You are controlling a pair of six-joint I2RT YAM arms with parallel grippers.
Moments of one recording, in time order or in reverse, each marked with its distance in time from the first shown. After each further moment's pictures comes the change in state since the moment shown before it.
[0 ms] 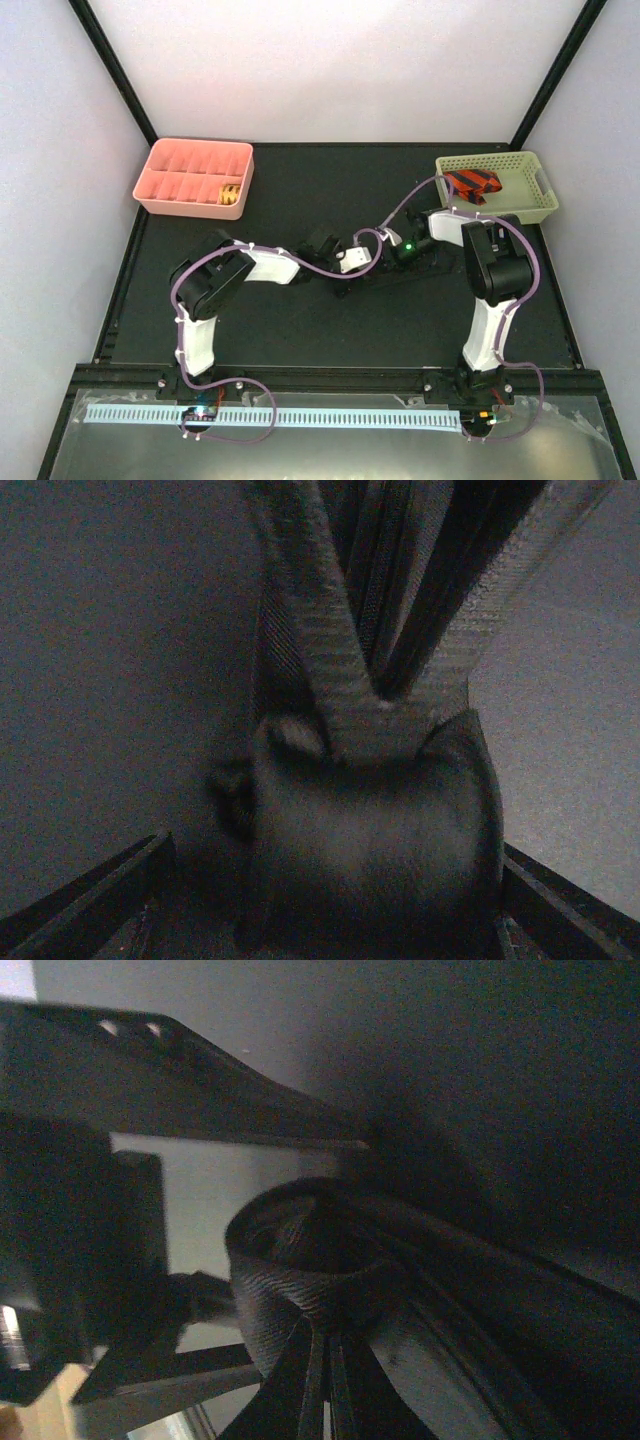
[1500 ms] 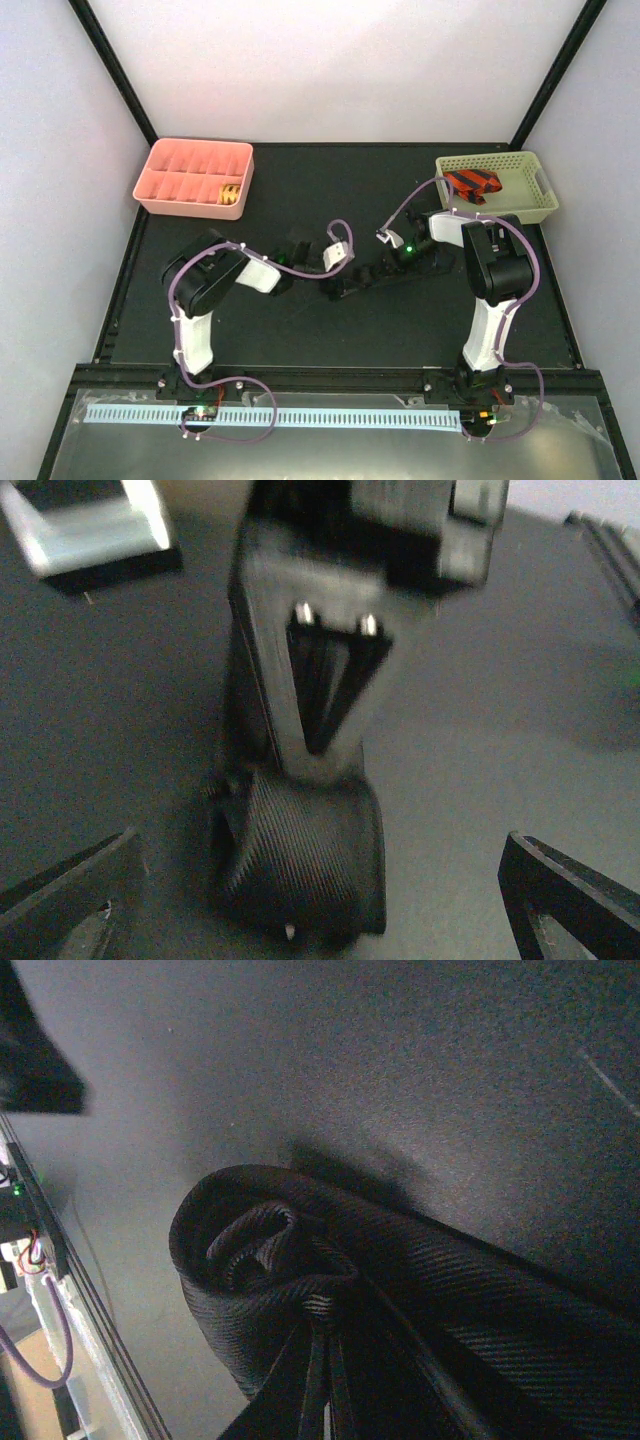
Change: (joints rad) left arm 0.108 -0.040 -0.219 0.496 0.346 -0.223; right arm -0.012 0.001 -0.026 0.017 0.081 -0.019
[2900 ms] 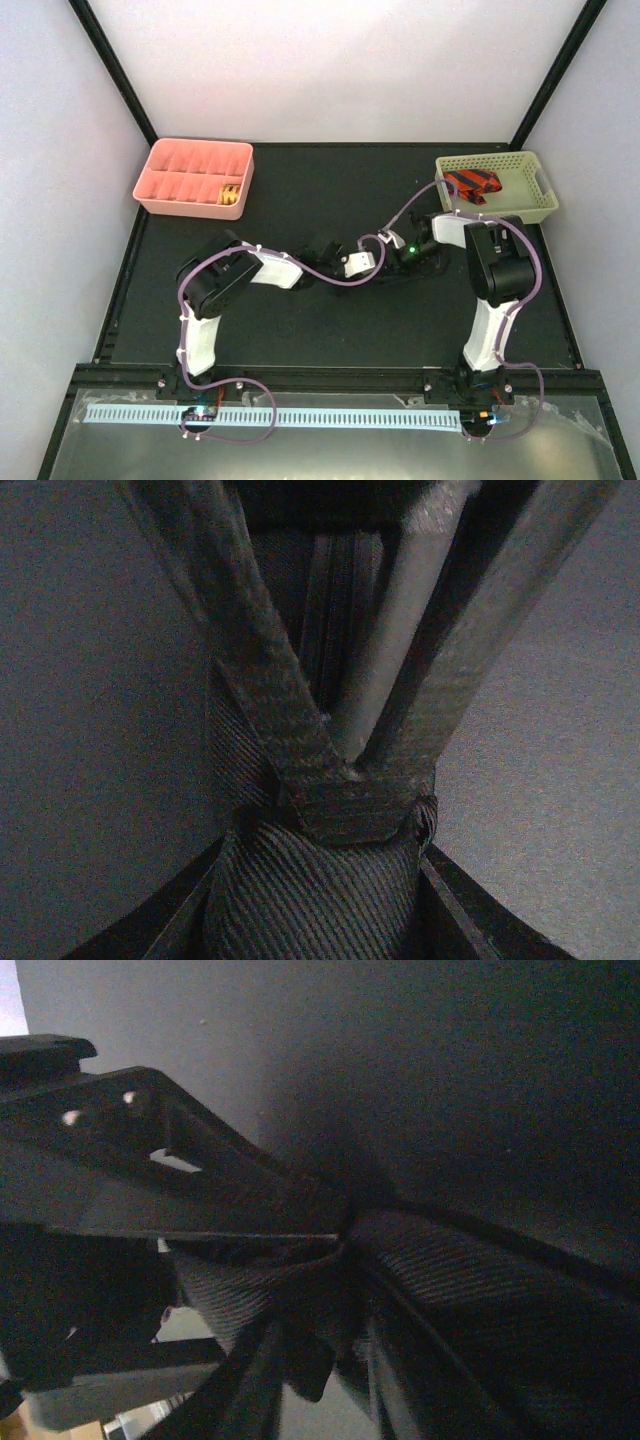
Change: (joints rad) left arm -0.126 0.074 0.183 -0.371 -0.298 0.238; right arm -0.017 -0.003 -0.025 0.008 -0.085 -0.005
